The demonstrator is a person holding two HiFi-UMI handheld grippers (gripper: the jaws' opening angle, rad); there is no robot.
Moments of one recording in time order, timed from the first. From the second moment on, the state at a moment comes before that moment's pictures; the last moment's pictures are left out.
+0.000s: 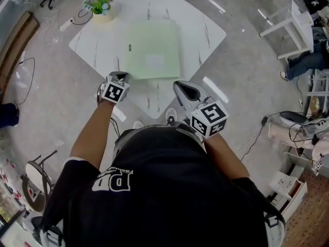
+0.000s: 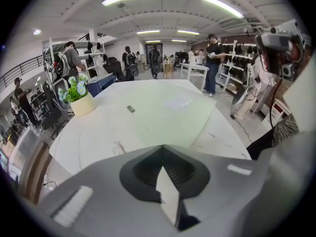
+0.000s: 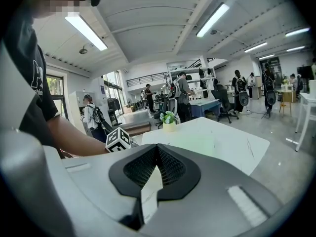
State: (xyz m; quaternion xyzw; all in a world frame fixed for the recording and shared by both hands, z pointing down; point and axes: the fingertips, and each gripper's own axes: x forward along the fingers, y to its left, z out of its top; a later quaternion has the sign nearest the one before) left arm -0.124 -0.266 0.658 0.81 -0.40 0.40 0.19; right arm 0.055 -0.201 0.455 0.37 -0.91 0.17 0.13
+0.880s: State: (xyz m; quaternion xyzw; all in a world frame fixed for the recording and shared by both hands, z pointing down) left arm -0.134 -0.269 0.670 0.81 -0.39 0.38 0.24; right arm 0.047 -0.197 0.445 0.36 -0.92 0.12 0.11
